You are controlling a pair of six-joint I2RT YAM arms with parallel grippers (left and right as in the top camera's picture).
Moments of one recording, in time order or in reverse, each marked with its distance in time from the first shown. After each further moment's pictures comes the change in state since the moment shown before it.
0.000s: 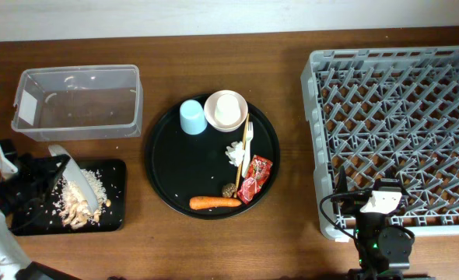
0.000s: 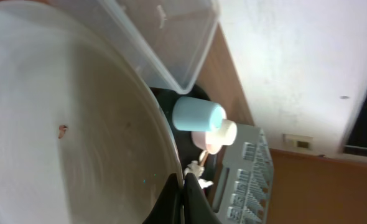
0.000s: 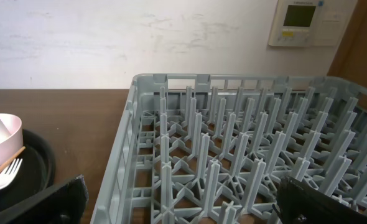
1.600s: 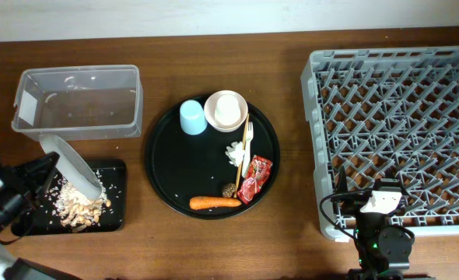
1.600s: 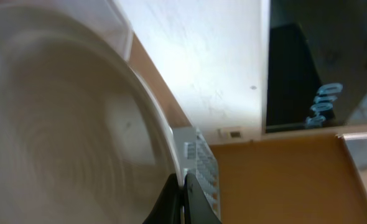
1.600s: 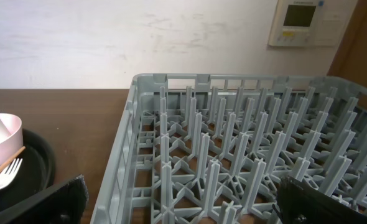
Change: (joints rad) left arm 0.133 0.032 -0.012 -0.130 0.367 0.272; right arm 0.000 0.000 0.000 0.000 0.000 0.000
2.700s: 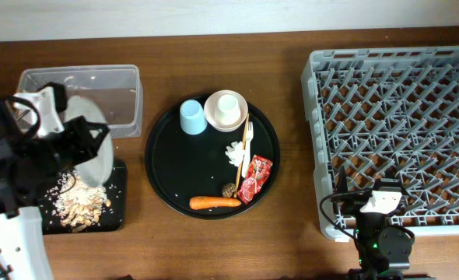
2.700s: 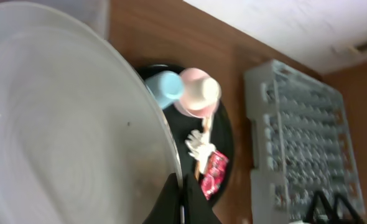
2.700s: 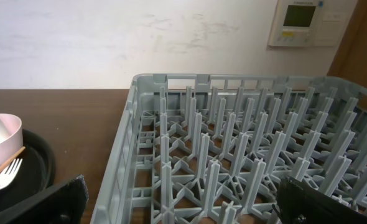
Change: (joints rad) left arm -0.658 -0.249 0.399 -0.078 -0.715 -0.286; right arm 0.000 0.000 0.000 0.000 0.000 0.000
